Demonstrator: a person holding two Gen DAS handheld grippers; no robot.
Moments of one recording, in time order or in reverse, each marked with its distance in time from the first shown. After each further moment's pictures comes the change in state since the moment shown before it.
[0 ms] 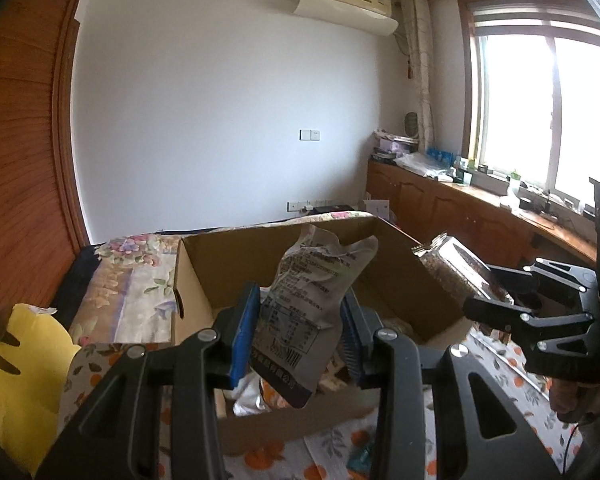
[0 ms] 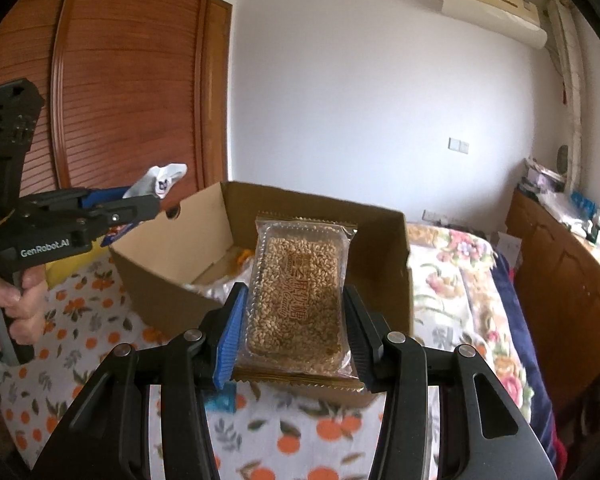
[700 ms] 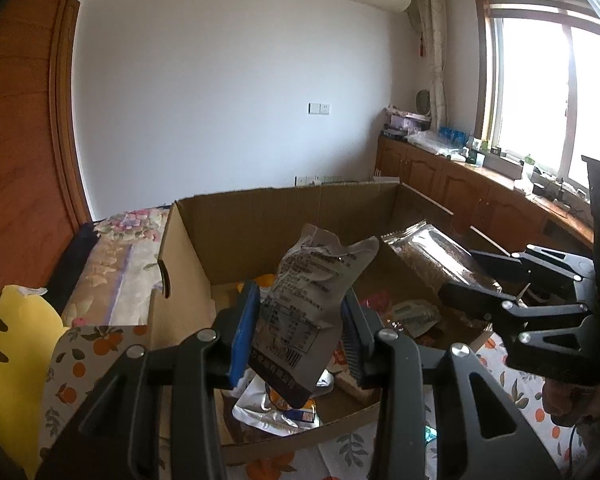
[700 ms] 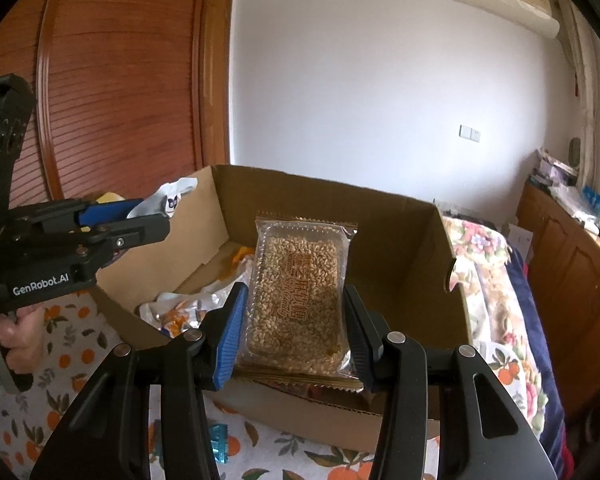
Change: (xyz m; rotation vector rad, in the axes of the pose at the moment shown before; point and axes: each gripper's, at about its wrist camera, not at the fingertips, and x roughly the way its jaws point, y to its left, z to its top) left arm 0.048 0.004 -0.018 -0.013 0.103 0.026; right arm 0.063 -0.001 0.000 0.019 0.062 0.021
